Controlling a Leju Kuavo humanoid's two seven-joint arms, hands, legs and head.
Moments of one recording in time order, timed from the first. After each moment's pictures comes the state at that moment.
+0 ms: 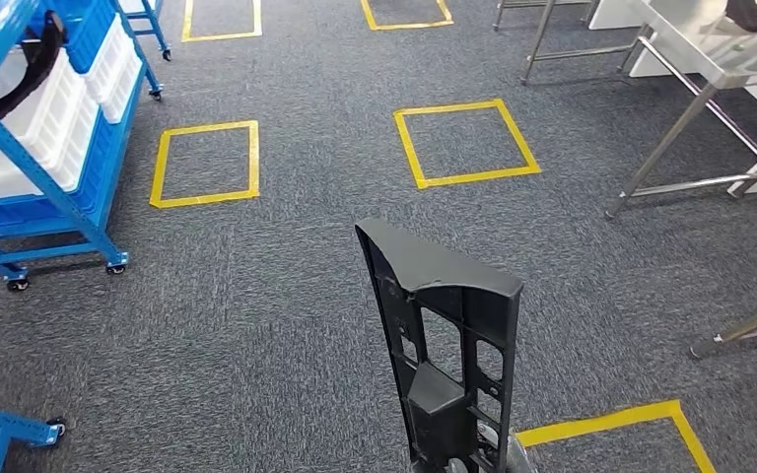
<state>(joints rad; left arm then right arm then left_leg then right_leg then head) -0.03 -0.02 -0.35 -0.15 0.25 0.27 -0.24 0.31 -0.28 0.52 -1.79 -0.05 -0.18 -0.63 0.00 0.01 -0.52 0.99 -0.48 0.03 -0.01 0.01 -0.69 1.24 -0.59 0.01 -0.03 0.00</state>
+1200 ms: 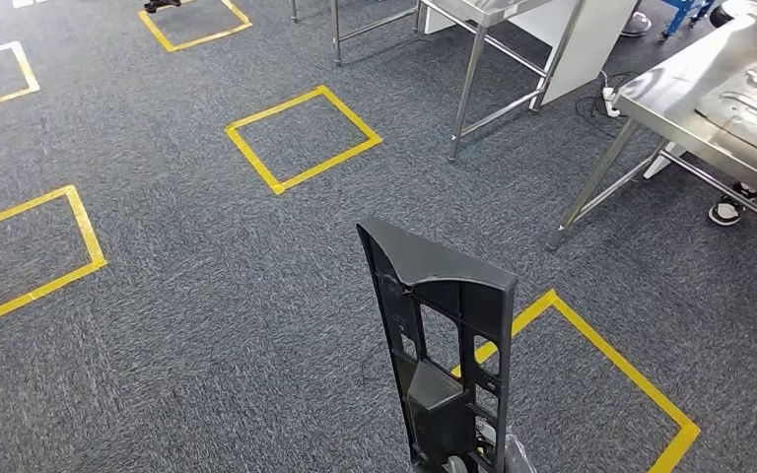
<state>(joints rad) -0.03 -0.02 -0.35 -0.15 0.25 0.25 -0.23 0.31 -0.27 0.52 -1.78 -0.04 -0.19 -0.61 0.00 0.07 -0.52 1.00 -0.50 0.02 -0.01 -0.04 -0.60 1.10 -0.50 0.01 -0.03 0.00</state>
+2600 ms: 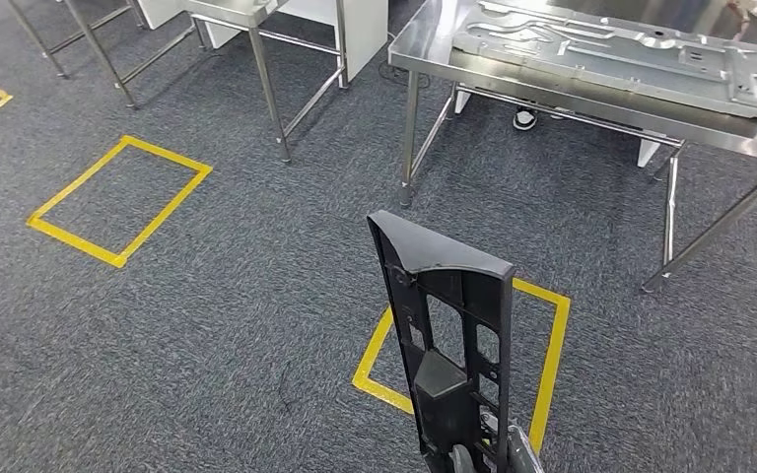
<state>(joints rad) -0.03 -0.01 -0.35 -0.15 0.26 0.24 -0.23 0.28 -0.27 0.52 -1.75 -0.04 -0.20 -0.61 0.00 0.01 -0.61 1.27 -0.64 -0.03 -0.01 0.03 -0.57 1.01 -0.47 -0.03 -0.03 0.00</state>
